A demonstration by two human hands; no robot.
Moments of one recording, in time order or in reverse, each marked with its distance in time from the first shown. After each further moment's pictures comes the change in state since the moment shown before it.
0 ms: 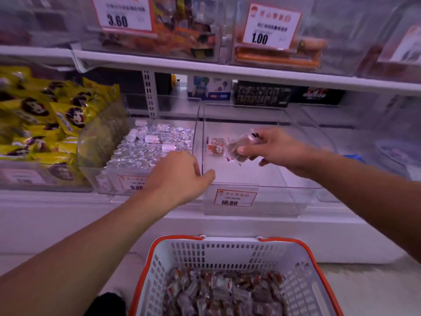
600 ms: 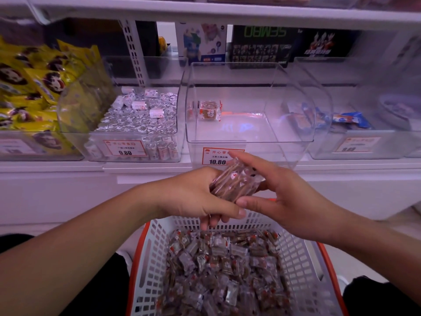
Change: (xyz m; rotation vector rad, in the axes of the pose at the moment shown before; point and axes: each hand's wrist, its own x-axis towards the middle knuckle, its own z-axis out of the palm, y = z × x) left_hand -0.072 0.040 0.021 -0.805 -0.956 0.058; right_hand -0.147 0.045 0.053 -0.050 -0.100 -0.377
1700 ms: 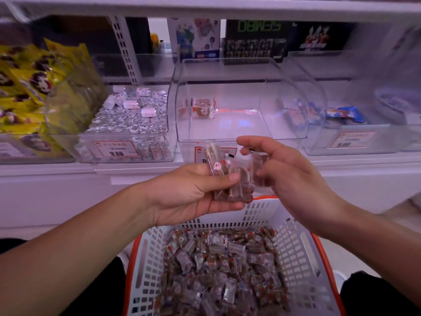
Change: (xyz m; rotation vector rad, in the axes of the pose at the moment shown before) left_hand 0.006 0.010 0.012 -0.840 0.007 -0.024; right_hand 0.007 -0.010 -0.007 0.563 0.251 0.266
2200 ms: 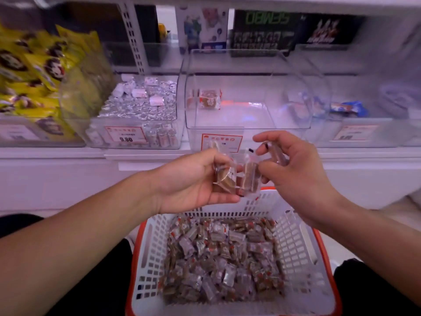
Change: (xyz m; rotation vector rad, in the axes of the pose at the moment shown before) left_hand -0.007 -0.006 -0.006 -0.022 0.016 -0.099; right_hand -0.012 0.005 0.009 -0.176 0.263 -0.066
